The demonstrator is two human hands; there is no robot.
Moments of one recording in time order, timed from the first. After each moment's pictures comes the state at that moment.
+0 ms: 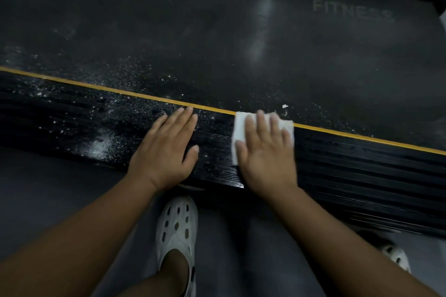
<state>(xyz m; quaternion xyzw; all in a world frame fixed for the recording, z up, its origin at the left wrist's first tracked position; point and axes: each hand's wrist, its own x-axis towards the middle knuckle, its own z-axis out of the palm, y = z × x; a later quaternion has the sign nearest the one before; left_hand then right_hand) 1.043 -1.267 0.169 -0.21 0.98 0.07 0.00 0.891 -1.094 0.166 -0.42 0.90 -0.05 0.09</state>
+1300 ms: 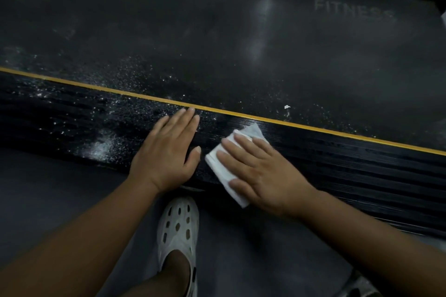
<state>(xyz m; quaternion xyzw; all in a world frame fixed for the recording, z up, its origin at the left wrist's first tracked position) 1.043 -1.269 0.167 -0.21 0.98 0.07 0.00 0.877 -1.069 0.171 -0.70 0.70 -0.02 0.12</state>
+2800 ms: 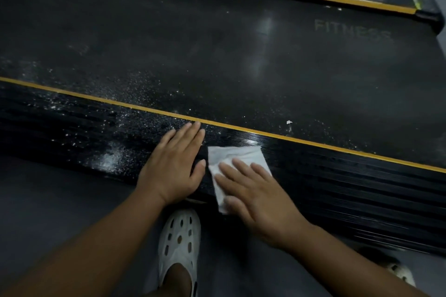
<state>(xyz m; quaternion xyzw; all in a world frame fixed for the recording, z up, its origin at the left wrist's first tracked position) 1.042 -1.268 0.169 -0.21 0.98 0.07 0.00 0.910 -1.065 0.175 -0.65 0.73 -0.14 0.13</state>
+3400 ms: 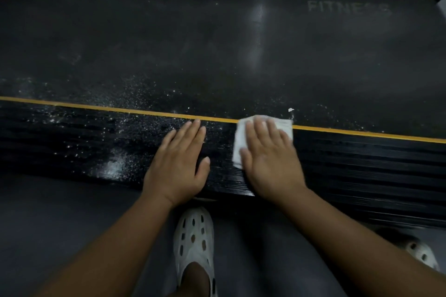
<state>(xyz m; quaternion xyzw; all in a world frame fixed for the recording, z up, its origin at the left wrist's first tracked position) 1.044 -1.268 0.167 -0.21 0.97 0.08 0.00 0.894 -1.105 0.164 -0.45 0.89 -0.07 0.07</state>
